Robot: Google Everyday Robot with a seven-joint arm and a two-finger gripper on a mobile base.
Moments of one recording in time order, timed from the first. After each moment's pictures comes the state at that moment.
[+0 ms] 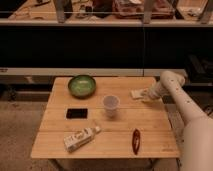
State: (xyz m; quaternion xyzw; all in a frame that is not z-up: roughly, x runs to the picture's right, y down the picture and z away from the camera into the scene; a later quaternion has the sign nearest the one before) arm 0.280 0.095 0.960 -0.25 -0.18 0.06 0.95
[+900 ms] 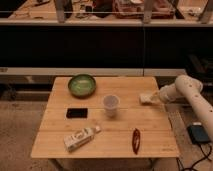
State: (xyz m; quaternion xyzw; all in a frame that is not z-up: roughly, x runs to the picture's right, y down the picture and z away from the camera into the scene) arm 0.328 0.069 0.919 -0.19 -0.17 0.15 0.96
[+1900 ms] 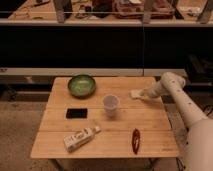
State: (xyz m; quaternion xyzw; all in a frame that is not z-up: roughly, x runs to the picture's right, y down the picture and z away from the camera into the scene) arm 0.246 0.064 0.968 -0.20 -0.21 0.06 0.95
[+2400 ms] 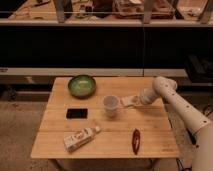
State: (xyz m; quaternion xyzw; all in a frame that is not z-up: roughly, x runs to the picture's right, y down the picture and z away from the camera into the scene) arm 0.216 0.120 0.935 -0.25 -0.23 0.00 0.94
